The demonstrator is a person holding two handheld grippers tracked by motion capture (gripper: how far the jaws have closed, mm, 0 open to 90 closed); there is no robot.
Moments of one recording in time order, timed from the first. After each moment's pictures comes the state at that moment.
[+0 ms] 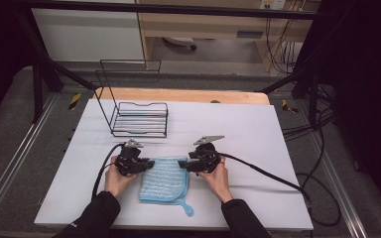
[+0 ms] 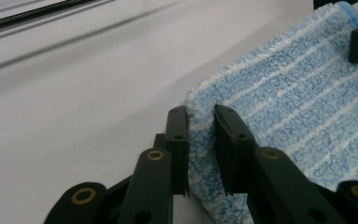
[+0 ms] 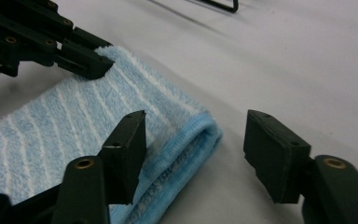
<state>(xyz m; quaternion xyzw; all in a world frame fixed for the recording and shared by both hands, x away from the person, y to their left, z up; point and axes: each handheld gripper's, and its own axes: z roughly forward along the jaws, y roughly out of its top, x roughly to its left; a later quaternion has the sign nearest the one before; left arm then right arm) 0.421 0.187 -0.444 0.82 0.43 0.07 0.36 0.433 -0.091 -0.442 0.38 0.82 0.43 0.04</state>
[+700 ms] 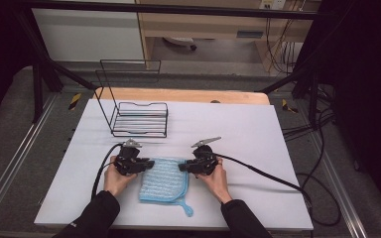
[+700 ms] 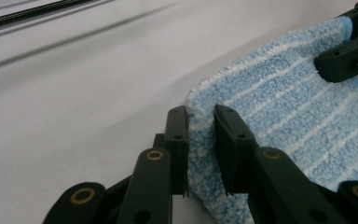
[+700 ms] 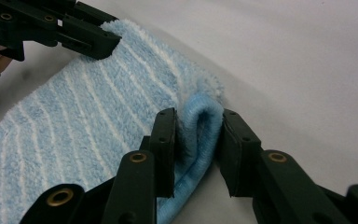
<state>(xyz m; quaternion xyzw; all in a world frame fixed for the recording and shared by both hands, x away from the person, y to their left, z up) 0.424 0.193 -0.446 0.82 0.43 0.06 0.37 0.433 -0.085 -0.453 0.40 0.82 0.41 -0.02</state>
